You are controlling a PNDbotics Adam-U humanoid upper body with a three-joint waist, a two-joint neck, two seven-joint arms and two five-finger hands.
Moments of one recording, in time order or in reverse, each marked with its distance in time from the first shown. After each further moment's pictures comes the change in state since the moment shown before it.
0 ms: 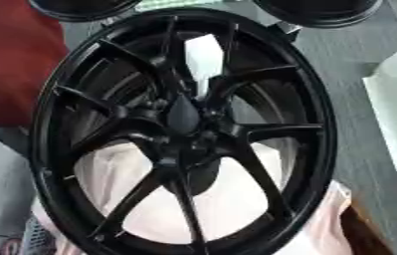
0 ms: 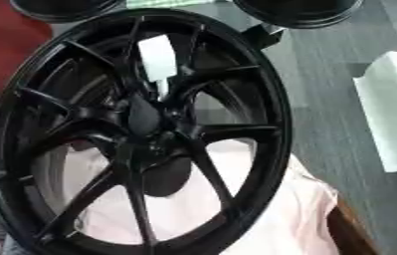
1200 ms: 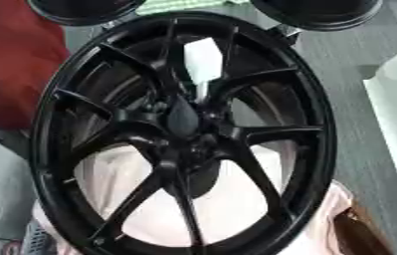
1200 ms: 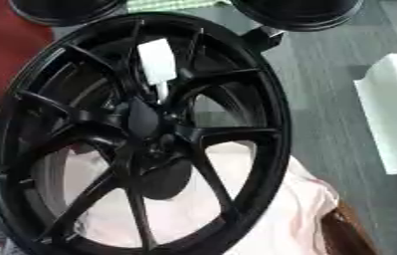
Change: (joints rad) left arm 0.000 0.000 0.000 0.000 0.000 0.002 0.001; right arm -0.025 0.071 -0.070 0.045 -0.018 -0.071 -0.134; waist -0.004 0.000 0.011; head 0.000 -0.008
